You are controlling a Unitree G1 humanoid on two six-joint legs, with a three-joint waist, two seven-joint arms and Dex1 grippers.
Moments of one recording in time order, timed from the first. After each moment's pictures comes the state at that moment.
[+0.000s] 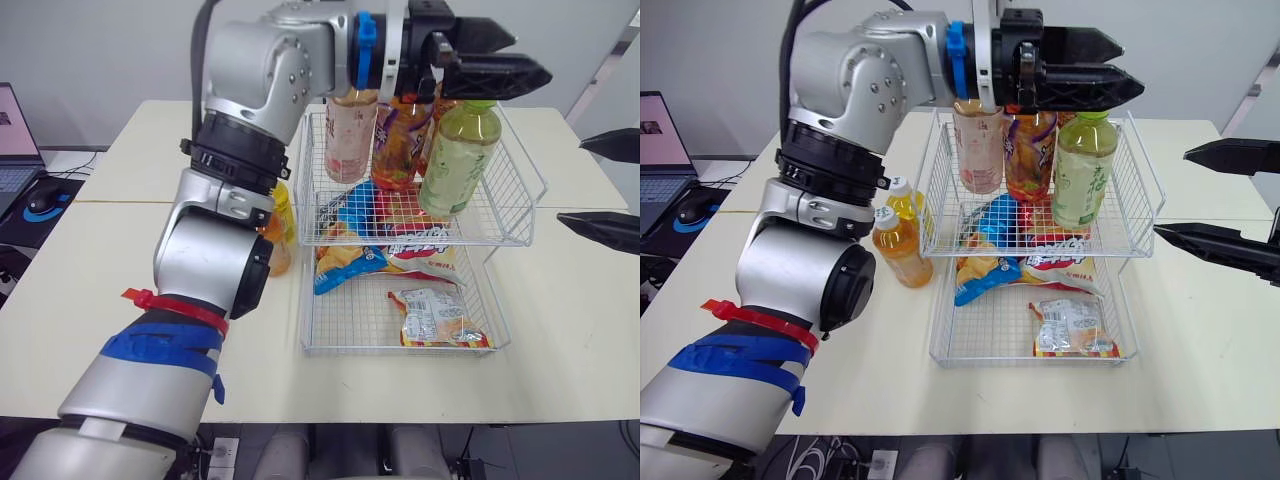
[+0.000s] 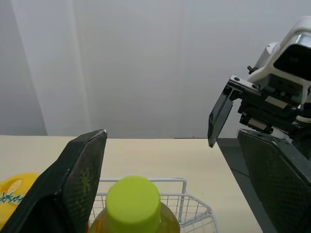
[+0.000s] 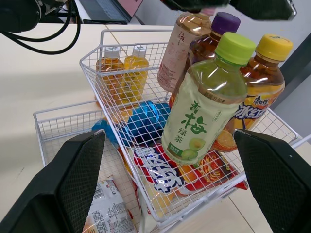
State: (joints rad) left arm -1.60 0.23 -0.07 0.52 -0.54 0.78 -1.12; right arm -0.34 -1.27 -0.74 -0.44 0.96 0.92 1.08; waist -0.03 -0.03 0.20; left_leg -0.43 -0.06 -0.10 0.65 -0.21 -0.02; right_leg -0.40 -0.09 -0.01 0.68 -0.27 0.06
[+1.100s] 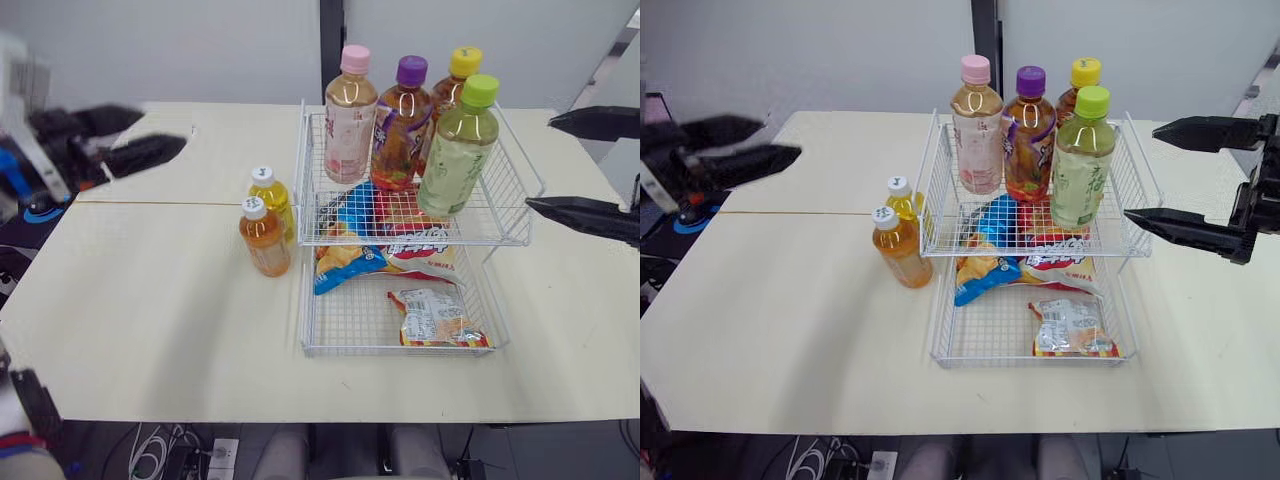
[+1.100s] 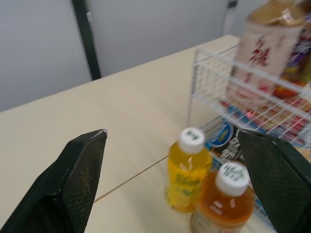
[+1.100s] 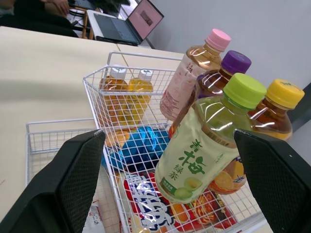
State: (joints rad) left arm -0.53 0.94 0.53 -0.12 -0.59 0.93 -0.86; right arm -0.49 -1.22 -0.51 -0.37 0.92 0.70 1.09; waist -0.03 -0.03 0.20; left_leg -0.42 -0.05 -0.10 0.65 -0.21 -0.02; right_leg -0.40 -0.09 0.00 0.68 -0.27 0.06
